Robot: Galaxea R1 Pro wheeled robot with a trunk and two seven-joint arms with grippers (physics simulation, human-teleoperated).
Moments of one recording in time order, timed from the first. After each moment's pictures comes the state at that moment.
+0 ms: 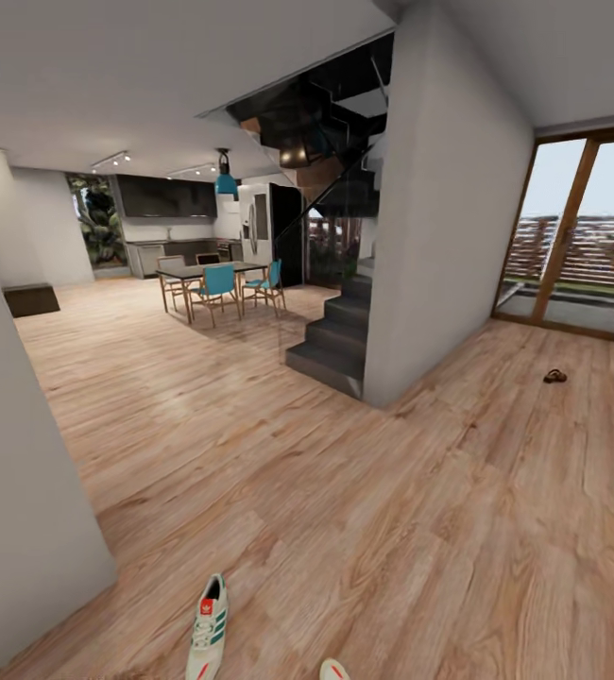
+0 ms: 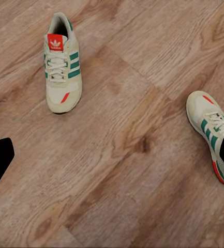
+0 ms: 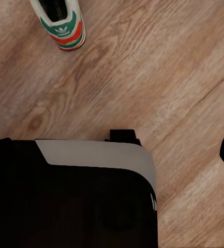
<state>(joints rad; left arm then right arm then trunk) -0.15 -0.05 0.00 -0.37 -0.01 -0.24 0.00 0.00 0.00 -0.01 -0.24 0.00 -0.15 -0.01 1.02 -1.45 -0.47</state>
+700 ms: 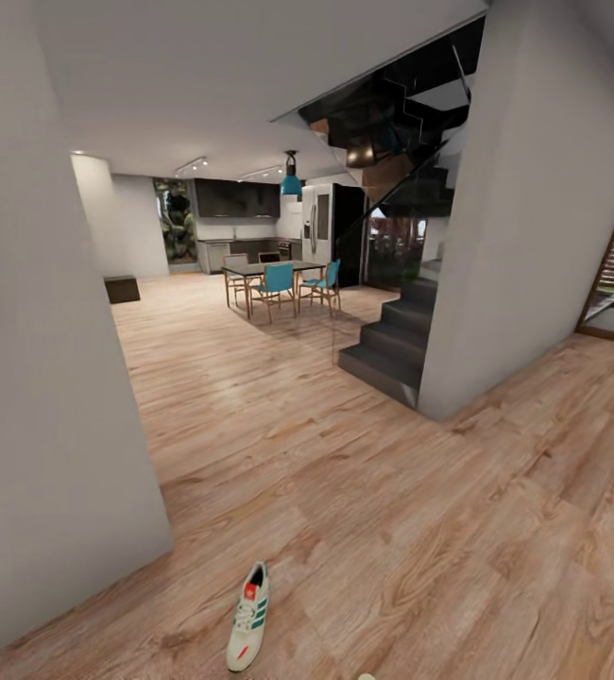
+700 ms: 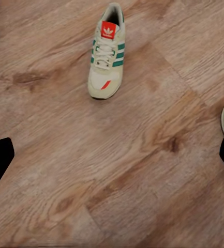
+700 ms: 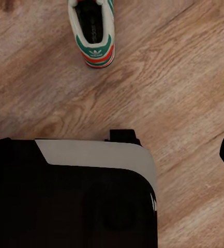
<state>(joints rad) -0.15 -0.05 0.00 -0.37 -0.01 -0.24 0.00 0.00 0.00 -0.01 -0.24 0.00 -0.15 -0.01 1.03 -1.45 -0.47</state>
